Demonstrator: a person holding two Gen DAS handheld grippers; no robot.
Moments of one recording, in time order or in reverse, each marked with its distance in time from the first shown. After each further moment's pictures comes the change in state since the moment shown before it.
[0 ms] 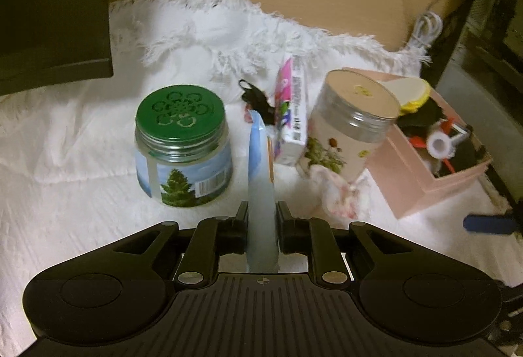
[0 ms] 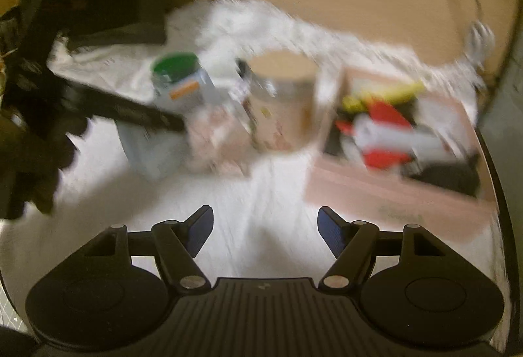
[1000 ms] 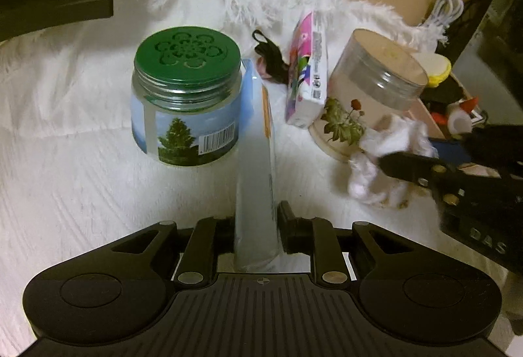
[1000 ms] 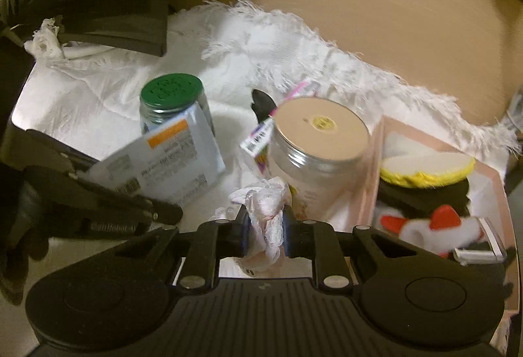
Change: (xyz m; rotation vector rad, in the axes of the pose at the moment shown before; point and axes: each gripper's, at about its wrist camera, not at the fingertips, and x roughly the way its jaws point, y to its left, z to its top) left arm 0.023 0.012 -0.008 -0.067 0.127 -0.024; right arm 0.070 0.006 0.048 -0.096 -0.001 -0.039
